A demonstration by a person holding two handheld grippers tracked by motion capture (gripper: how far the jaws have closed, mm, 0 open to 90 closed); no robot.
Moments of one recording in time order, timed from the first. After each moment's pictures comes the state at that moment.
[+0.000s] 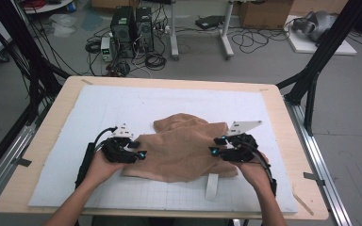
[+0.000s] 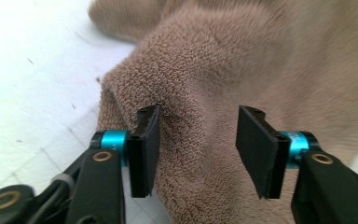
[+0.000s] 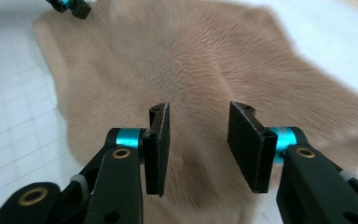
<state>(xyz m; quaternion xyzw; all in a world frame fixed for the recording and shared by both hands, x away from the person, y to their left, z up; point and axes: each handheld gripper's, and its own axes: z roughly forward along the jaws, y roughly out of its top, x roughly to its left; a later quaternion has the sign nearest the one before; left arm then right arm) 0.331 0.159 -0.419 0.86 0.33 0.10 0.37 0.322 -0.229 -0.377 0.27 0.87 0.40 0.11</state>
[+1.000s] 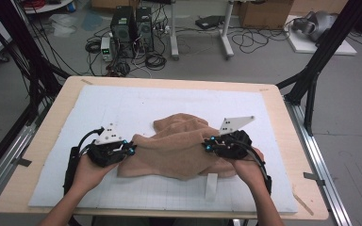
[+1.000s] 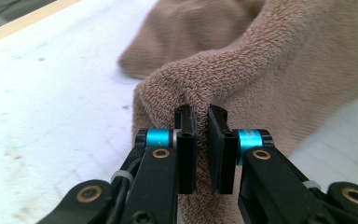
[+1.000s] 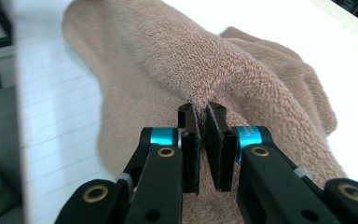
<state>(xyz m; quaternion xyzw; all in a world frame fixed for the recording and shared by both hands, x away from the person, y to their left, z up) 0.299 0.177 -0.378 0.84 0.31 0.18 0.41 0.315 -0.205 -0.345 0.22 0.88 0.41 0.11</state>
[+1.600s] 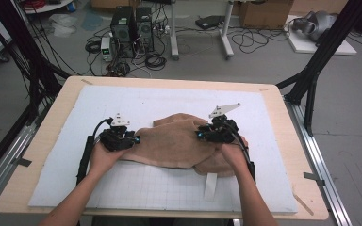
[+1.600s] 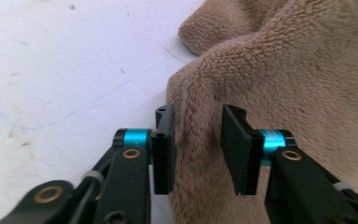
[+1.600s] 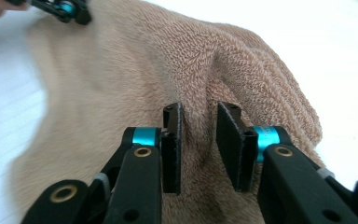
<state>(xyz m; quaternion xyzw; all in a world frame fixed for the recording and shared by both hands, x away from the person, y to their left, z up) 0.356 0.179 -0.416 0.82 0.39 0.17 0.38 0.379 -0.194 -0.382 0.29 0.86 0.41 0.09</state>
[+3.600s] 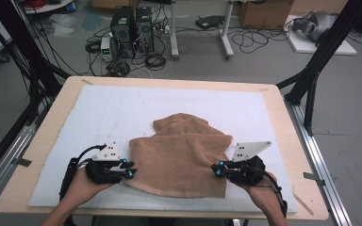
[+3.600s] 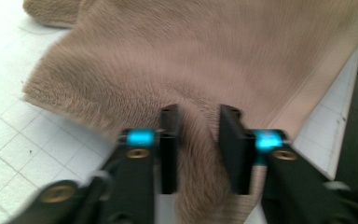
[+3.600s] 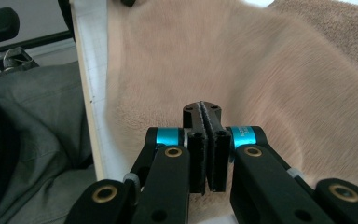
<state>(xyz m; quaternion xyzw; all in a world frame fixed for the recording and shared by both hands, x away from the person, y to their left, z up) 0.270 0.188 -0.402 0.87 0.25 0.08 0.41 0.256 -0.235 -0.364 0.19 0.88 0.43 0.07</state>
